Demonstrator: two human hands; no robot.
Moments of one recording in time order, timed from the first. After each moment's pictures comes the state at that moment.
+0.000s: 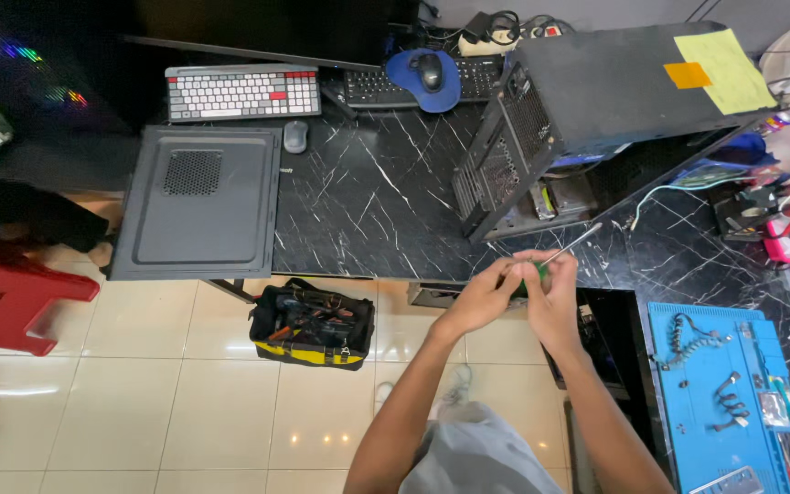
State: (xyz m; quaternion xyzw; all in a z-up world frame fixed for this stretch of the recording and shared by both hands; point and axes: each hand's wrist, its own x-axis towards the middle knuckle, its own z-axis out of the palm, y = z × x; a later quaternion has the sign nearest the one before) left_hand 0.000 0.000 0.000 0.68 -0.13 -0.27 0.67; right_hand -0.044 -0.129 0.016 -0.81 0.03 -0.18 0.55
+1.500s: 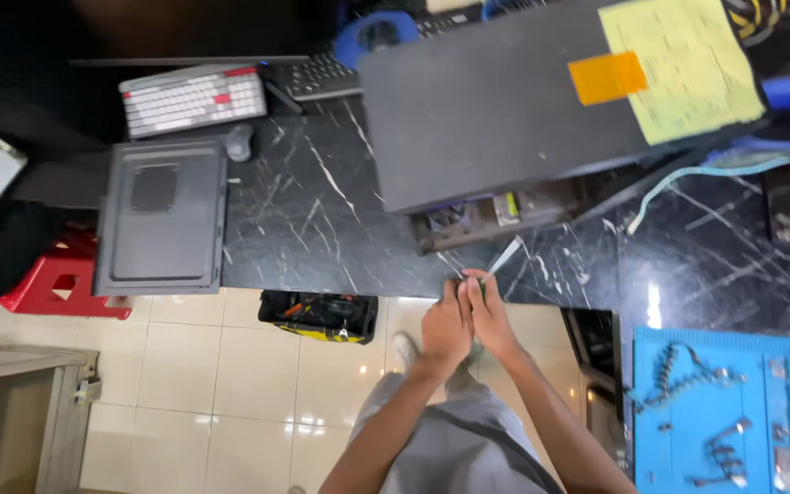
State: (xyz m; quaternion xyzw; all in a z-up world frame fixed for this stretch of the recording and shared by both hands) left_hand 0.012 -0.147 -0.093 0.93 0.05 -0.14 0.35; right_hand 0.019 -0.252 -0.173 -0.73 0.11 0.09 0.67
